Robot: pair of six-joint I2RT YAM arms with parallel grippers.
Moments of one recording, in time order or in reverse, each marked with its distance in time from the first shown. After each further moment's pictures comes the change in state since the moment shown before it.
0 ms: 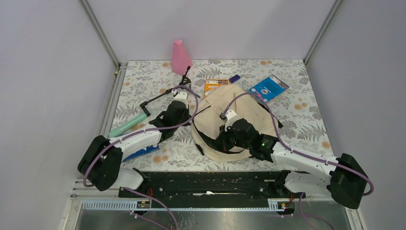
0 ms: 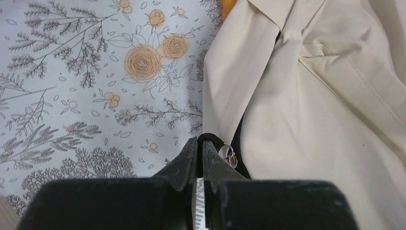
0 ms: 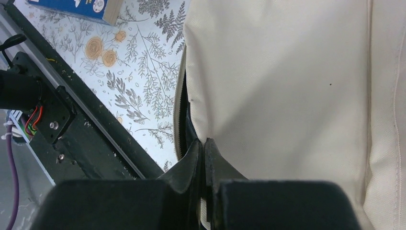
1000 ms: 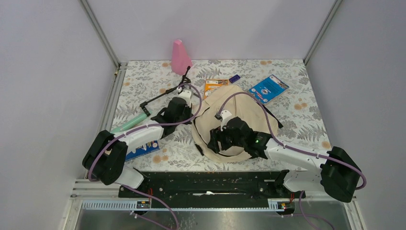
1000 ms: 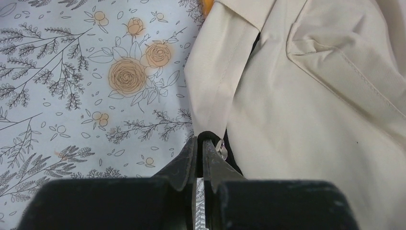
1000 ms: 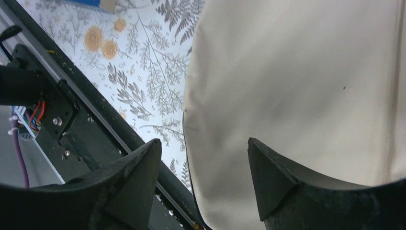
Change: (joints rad) left arm 0.034 0.101 0.073 0.011 0.126 0.117; right arm -0.002 0.106 0.031 -0.006 -0.062 0.031
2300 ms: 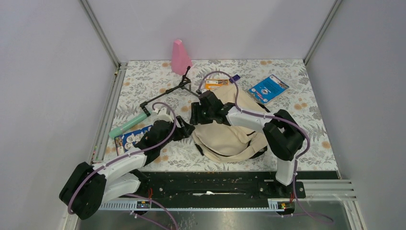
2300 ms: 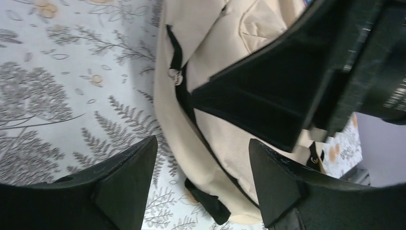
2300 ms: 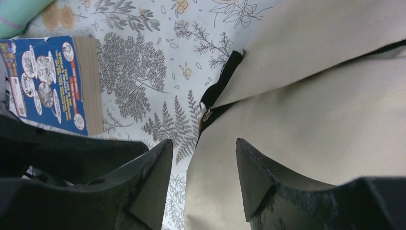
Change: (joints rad) left arm 0.003 -0.438 -0.460 0.209 0.069 -0.502; right arm -0.116 0.640 0.610 -0.098 -0.009 0.166
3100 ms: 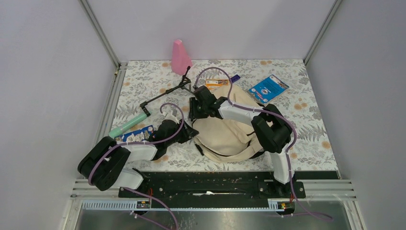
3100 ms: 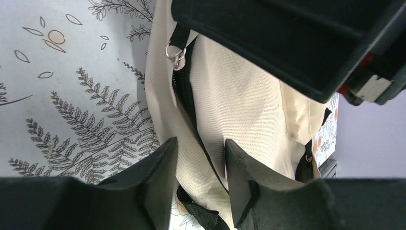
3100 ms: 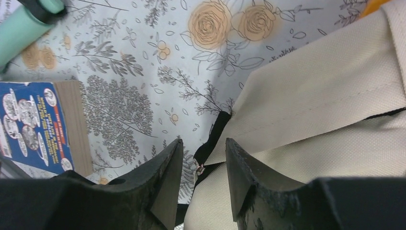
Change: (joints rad) left arm 0.000 0.344 -0.002 0.265 0.141 -0.185; right arm -0.021 0.190 0.211 -0.051 0.047 0.005
